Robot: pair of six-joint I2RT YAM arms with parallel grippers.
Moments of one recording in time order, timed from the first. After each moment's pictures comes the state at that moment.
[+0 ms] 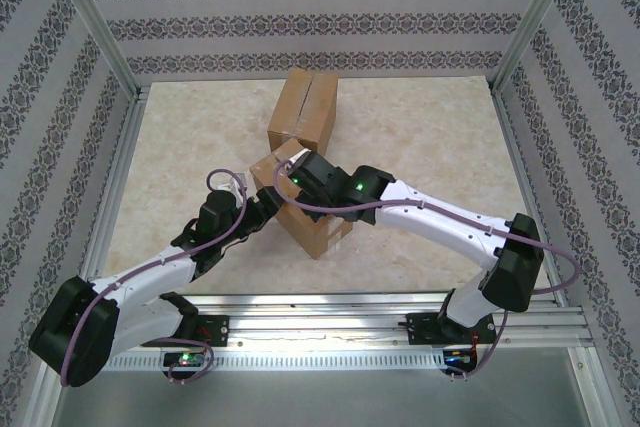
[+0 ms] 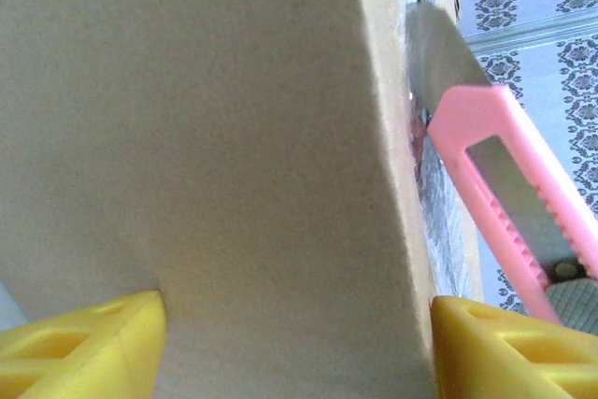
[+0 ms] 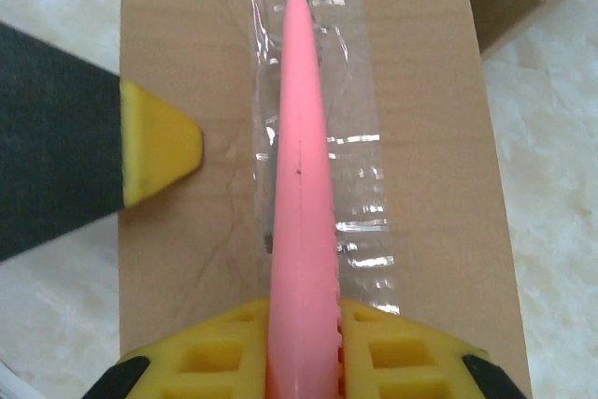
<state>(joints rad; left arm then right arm) -0.51 1.08 0.36 0.34 0.19 -1.18 1.02 1.55 1.42 -0.87 0.30 0.28</state>
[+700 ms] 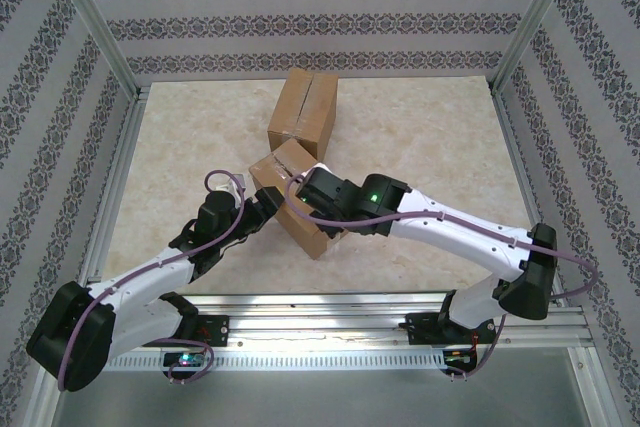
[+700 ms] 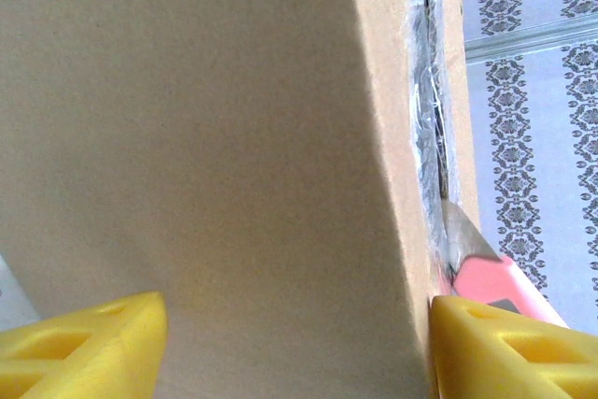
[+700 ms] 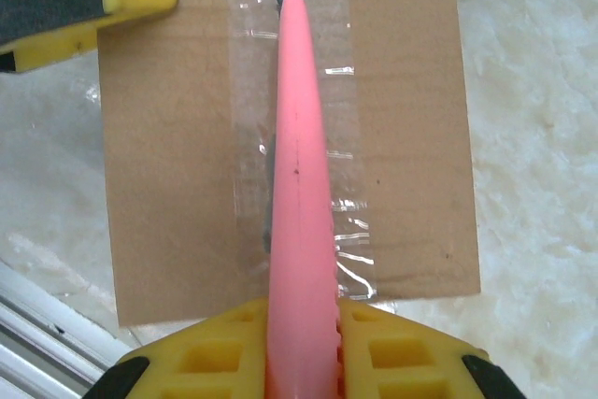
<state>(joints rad) -0.51 1.05 0.36 0.30 0.18 -1.18 1.09 1.46 1.43 -1.10 0.34 0.37</state>
